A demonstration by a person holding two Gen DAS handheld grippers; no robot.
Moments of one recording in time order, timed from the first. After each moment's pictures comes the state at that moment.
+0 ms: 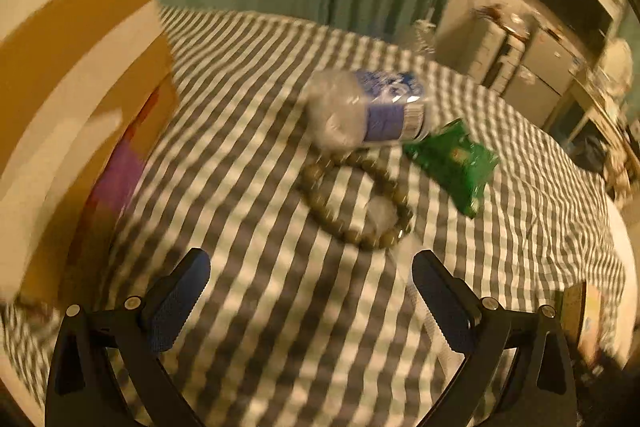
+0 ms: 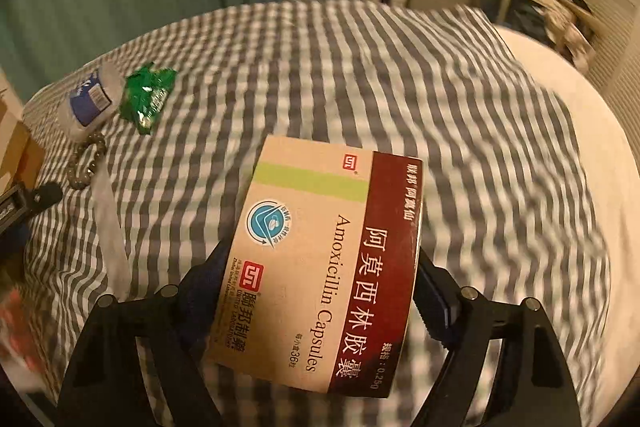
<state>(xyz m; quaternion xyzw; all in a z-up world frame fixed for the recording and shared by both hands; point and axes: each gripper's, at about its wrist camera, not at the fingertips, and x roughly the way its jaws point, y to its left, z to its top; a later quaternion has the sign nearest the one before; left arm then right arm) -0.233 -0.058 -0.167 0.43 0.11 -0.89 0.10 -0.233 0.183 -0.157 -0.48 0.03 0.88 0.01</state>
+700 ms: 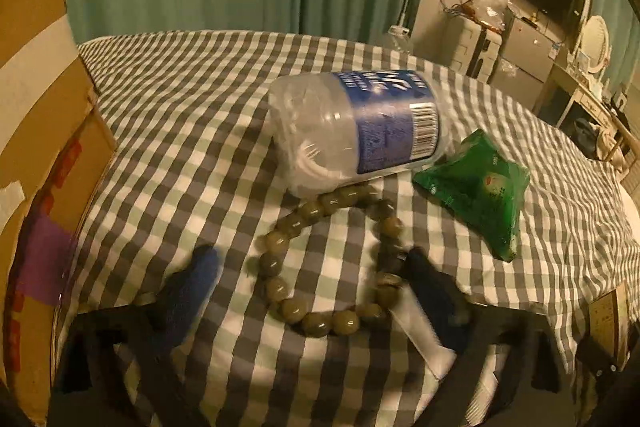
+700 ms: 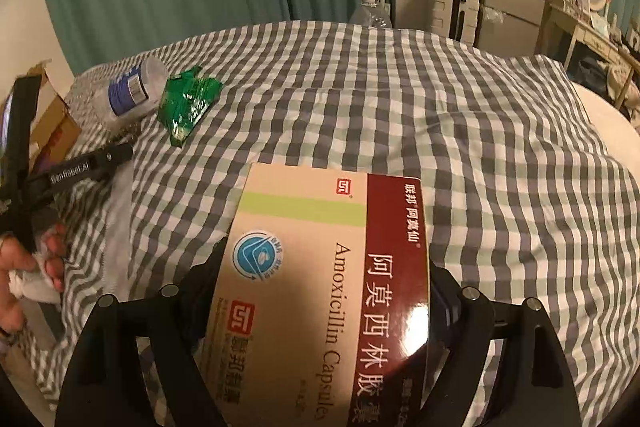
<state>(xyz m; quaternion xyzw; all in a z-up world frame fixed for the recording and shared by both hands) -0.277 -0.059 -0.193 0.40 0.07 -0.91 0.07 -0.264 0.178 -0.179 -0.43 -0.01 0.90 -0.10</state>
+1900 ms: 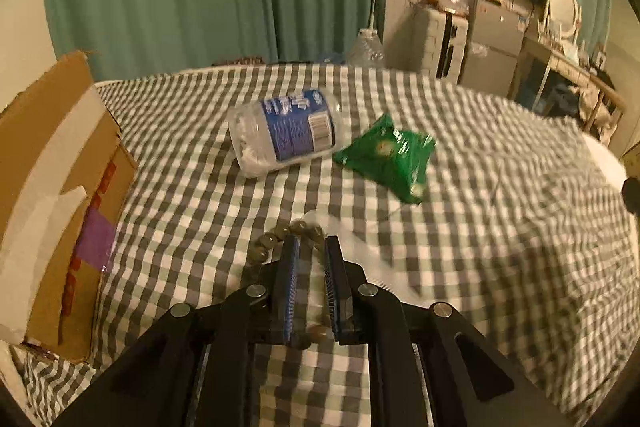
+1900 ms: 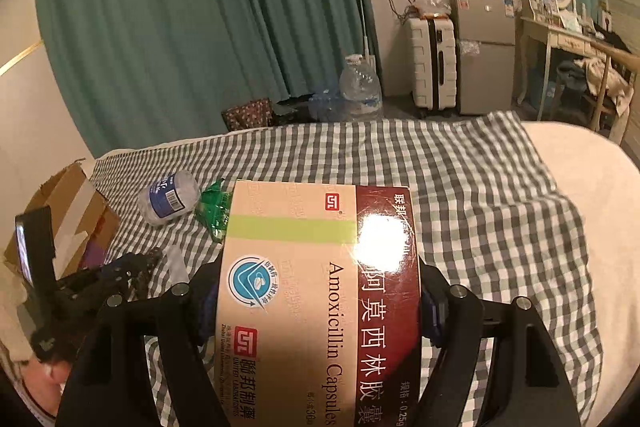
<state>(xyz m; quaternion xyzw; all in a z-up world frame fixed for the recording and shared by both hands) -0.223 -0.008 -0.159 0.40 0.01 -0.92 0.05 -0.243 0.216 -0.095 -0.34 0.08 0.93 -0.10</state>
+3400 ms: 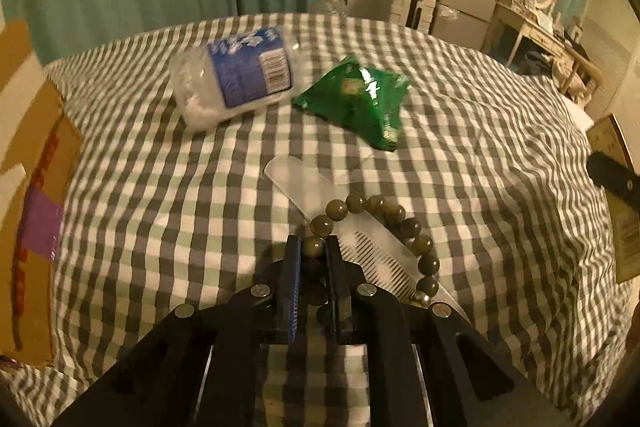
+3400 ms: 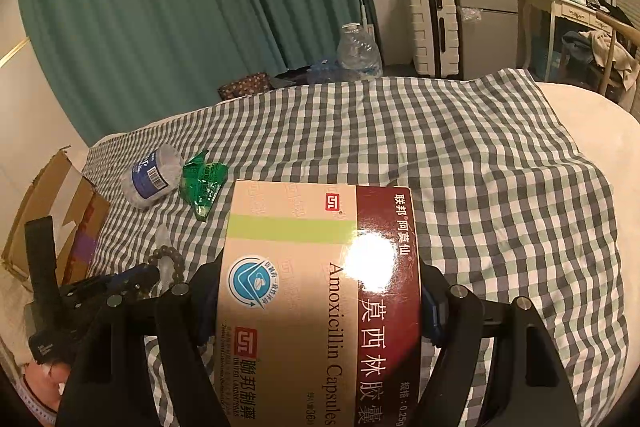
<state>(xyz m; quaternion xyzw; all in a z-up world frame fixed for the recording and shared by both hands) -0.221 0.008 -0.173 0.45 0.00 -0.89 -0.02 -0.261 0.214 -0.124 -0.39 0.10 0.91 -0.10</state>
